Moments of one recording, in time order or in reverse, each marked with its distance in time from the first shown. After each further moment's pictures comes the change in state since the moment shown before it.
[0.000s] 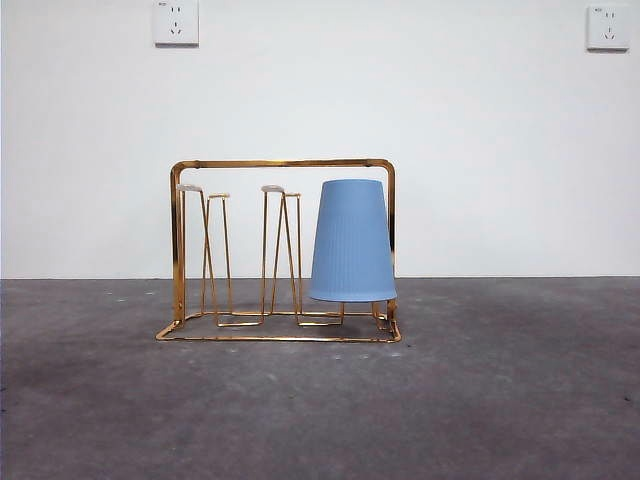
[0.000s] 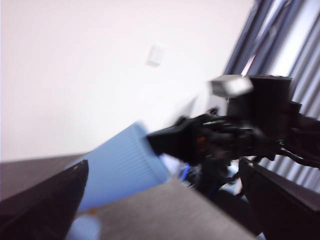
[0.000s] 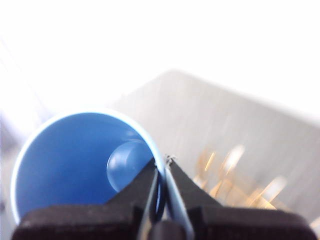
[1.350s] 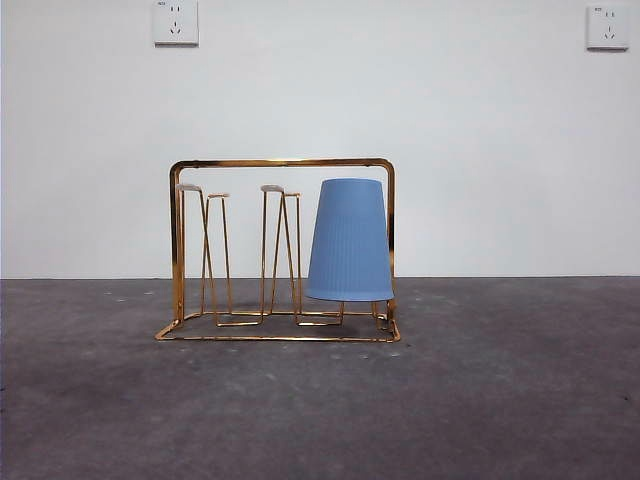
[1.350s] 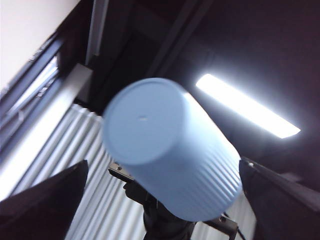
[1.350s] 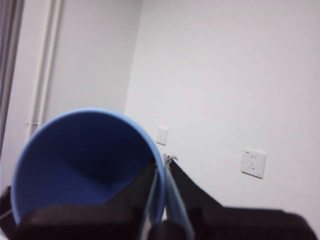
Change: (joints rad) left arm 0.000 0.756 0.000 1.630 0.500 -0.750; right arm 0.001 -0.381 0.000 0.238 -0.118 -0.241
